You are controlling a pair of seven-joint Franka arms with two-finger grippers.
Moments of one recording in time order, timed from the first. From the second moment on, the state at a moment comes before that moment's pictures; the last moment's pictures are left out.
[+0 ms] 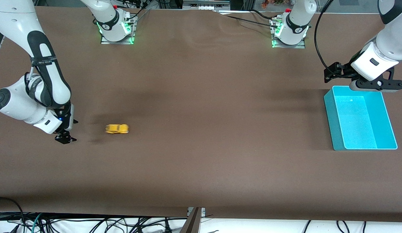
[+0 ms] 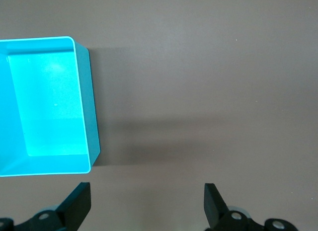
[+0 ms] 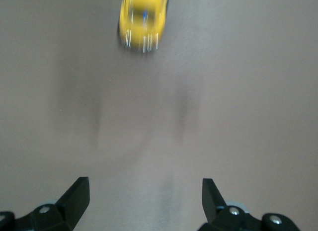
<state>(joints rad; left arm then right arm) -0.04 -0.04 -0.04 -1.76 0.01 1.62 -0.06 -0.06 0.50 -0.10 -1.89 0.27 2.44 -2.10</state>
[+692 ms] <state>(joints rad) -0.04 -0.04 -0.04 -1.76 0.01 1.62 -0.06 0.01 0.49 -0.09 -1.65 0.21 2.18 -1.72</state>
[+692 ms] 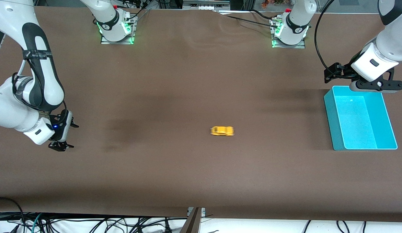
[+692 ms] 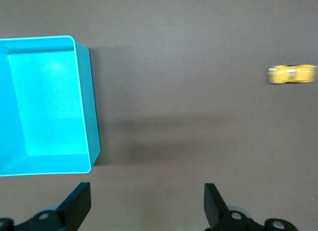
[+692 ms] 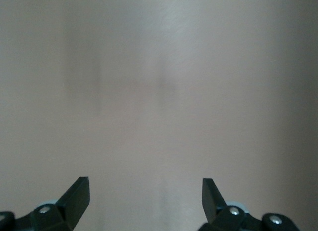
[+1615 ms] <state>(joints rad) -0.03 0.09 -0.04 -1.76 0.01 1.61 0.06 0.14 0.39 -0.09 -1.34 0.12 1.78 -0.63</state>
